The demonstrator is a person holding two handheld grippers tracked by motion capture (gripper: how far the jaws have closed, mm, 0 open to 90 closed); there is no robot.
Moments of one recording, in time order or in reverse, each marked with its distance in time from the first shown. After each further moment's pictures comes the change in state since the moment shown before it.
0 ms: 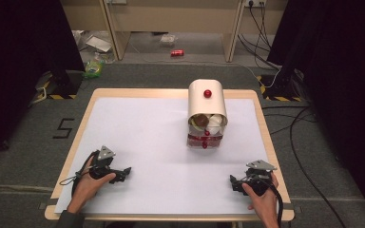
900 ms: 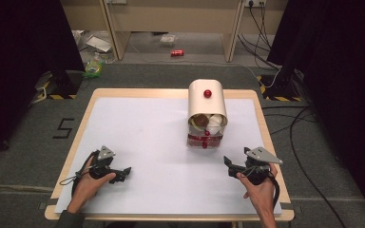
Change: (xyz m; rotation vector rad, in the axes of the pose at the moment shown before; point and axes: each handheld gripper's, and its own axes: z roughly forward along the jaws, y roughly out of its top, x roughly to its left) left arm 0.000 0.000 0.000 0.000 -0.001 -0.001; right arm 0.020 0.051 -0.032 -0.313 0.117 -0.051
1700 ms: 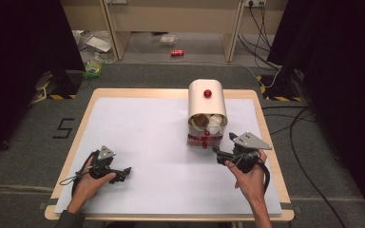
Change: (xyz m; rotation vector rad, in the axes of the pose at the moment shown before) left arm 0.000 0.000 0.000 -0.001 0.000 0.000; right arm 0.033 0.059 0.003 -0.064 0.057 -0.084
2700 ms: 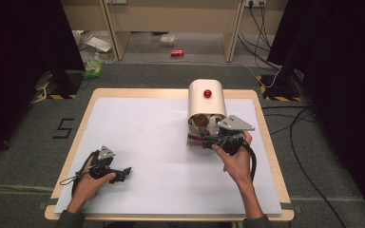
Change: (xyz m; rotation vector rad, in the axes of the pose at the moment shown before) left arm 0.000 0.000 0.000 0.000 0.000 0.000; right arm 0.007 0.037 0.041 -0.003 0.033 -0.071
